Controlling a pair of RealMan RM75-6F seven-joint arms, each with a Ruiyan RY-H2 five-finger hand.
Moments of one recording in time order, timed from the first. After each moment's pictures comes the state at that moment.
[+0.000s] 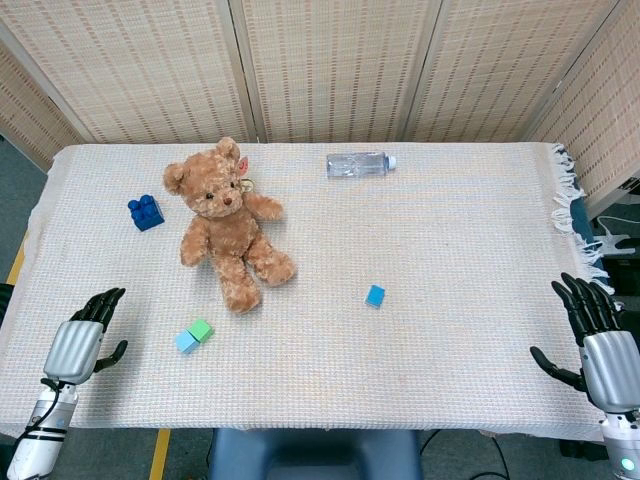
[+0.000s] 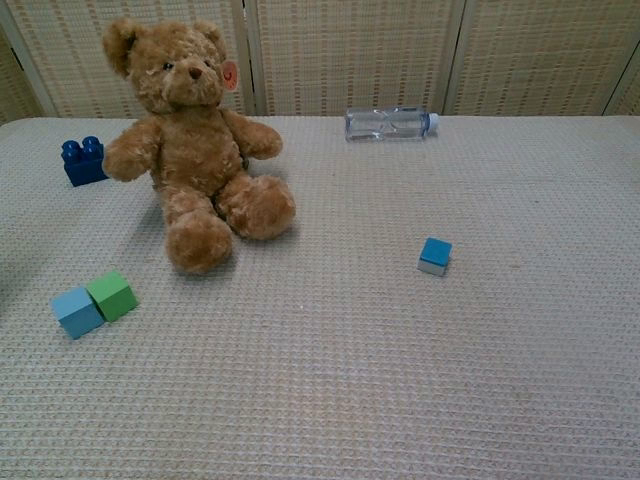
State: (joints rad) left arm -0.23 -1.35 -0.05 -1.38 1.45 1.35 0.07; right arm 0.04 -1.11 0.04 -1.62 -1.64 1.65 0.13
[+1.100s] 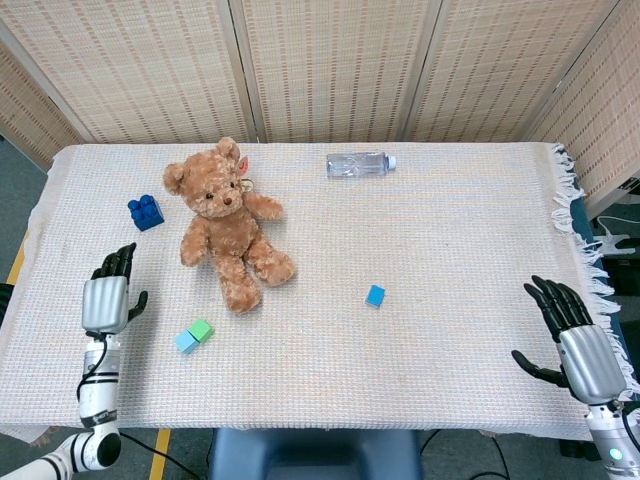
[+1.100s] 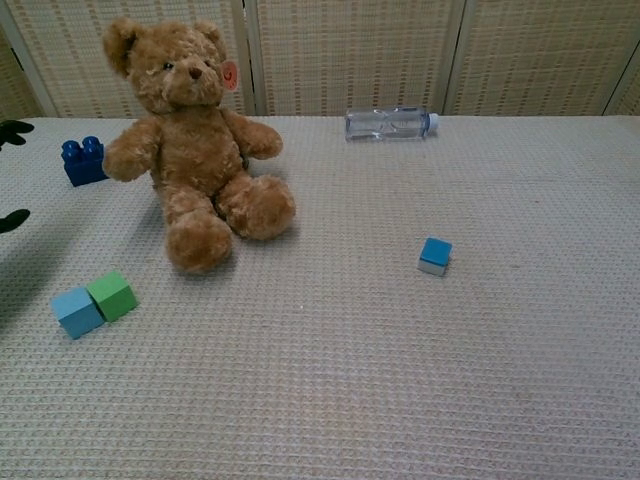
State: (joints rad) left arm -0.41 -1.69 -0.29 -1.10 1.24 1.29 0.29; right arm 0.09 -1.09 0.02 -1.62 -1.67 1.55 0.20
